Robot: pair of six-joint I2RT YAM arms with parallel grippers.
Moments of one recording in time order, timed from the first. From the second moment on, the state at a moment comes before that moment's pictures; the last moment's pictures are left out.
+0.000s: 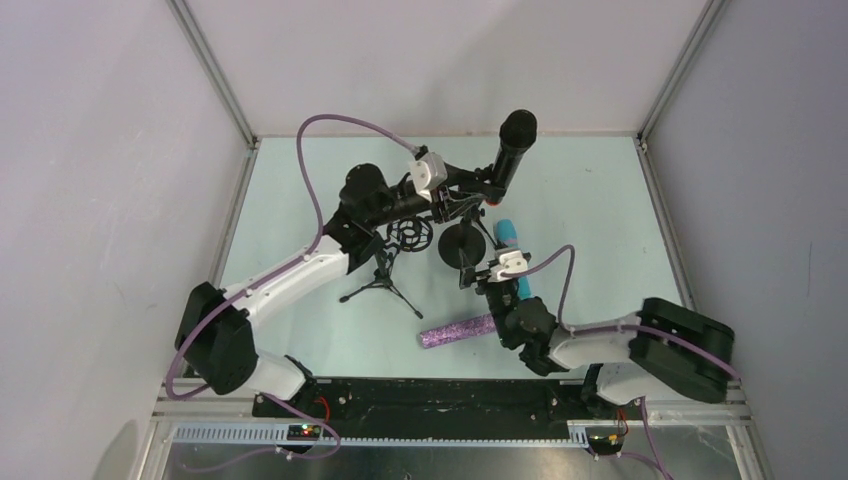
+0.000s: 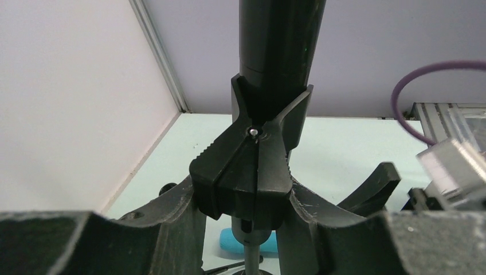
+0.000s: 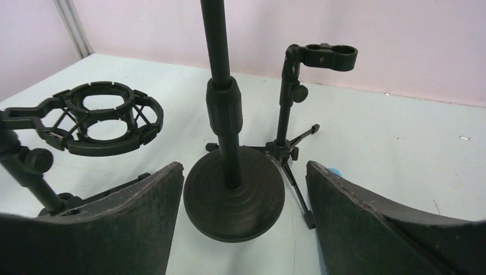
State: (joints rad) left arm -0.68 1.42 1.09 0.54 0.61 0.08; right arm 1.13 1.42 0.34 1.37 0.87 -0.21
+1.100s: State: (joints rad) left arm -0.28 1.50 1.18 0.54 0.63 0.03; right arm 0.98 0.91 0.21 0.59 0.48 0.28
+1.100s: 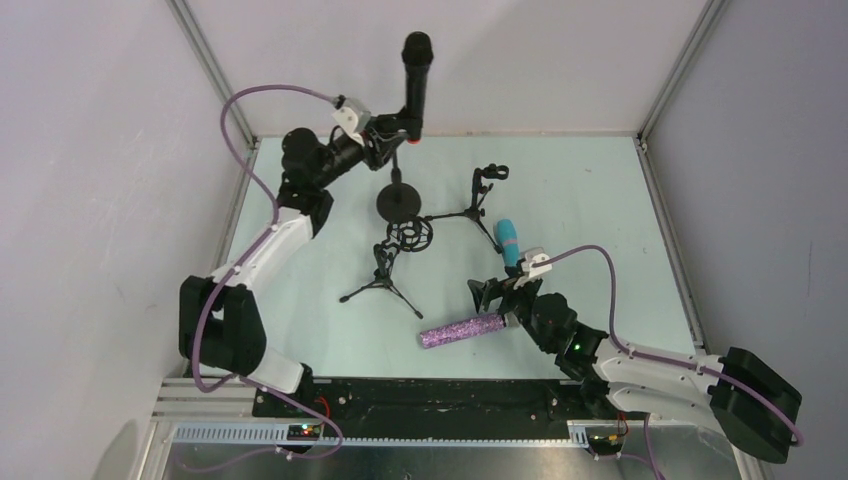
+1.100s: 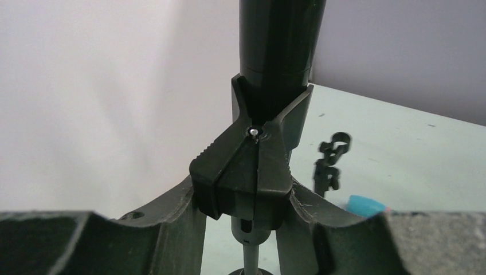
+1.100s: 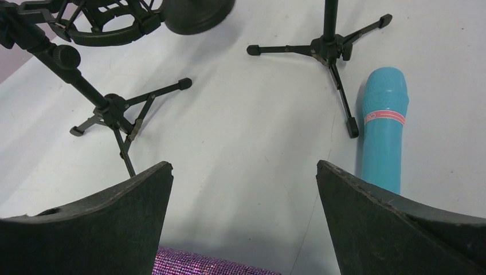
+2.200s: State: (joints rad) left arm 0.09 1.39 0.90 0.58 0.49 0.01; right arm 0.98 0.99 0.21 0.59 0.48 0.33
